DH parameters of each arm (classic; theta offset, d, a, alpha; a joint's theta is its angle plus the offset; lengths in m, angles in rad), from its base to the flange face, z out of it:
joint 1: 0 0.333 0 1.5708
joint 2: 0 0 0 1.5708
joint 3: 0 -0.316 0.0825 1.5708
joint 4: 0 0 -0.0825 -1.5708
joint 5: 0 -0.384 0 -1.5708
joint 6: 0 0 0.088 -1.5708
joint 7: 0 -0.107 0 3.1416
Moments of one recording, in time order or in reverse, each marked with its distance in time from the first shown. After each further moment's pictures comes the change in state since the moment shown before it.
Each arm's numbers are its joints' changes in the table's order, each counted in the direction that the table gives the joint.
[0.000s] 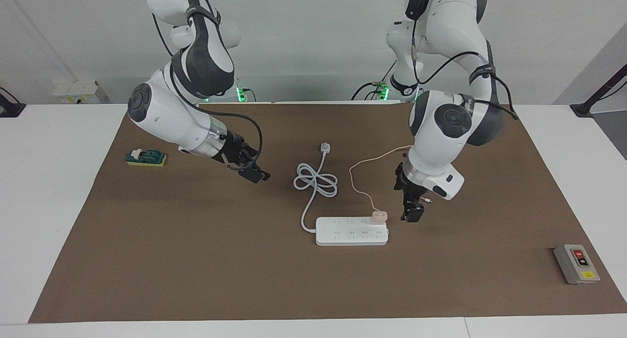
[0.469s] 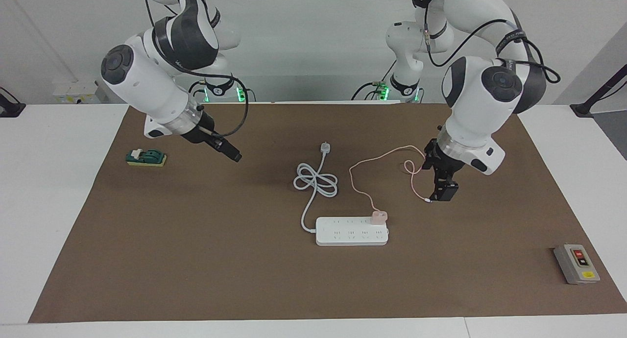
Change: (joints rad) left arm 0.088 0.120 0.005 0.005 0.023 -0.087 -0.081; right arm -0.077 0.209 0.000 0.134 0.282 -0.094 0.363
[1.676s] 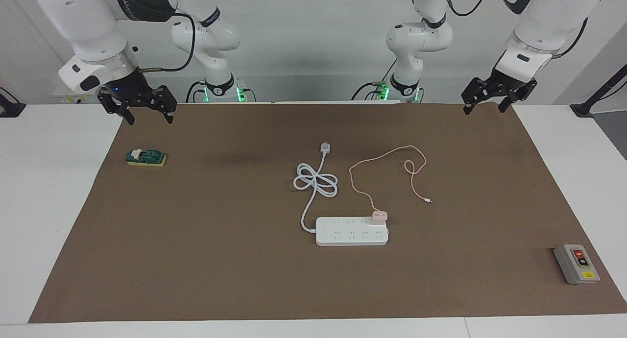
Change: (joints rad) left arm 0.207 0.446 -0.016 0.174 -0.004 -0.339 -1.579; right arm -0.150 0.237 0.020 -0.005 0.439 -0.172 0.982
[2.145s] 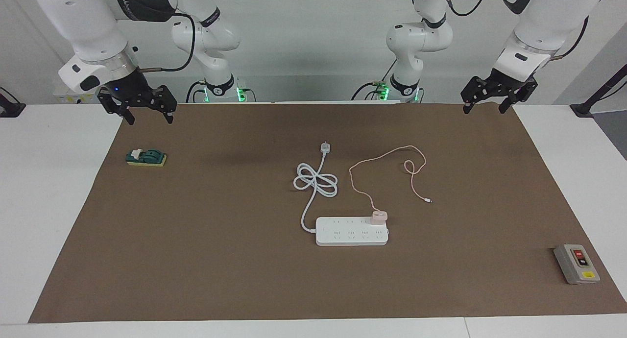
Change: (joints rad) left arm 0.000 0.003 0.000 -0.001 -0.001 -0.001 -0.206; right arm 0.000 0.000 0.001 0.000 0.000 0.000 0.000
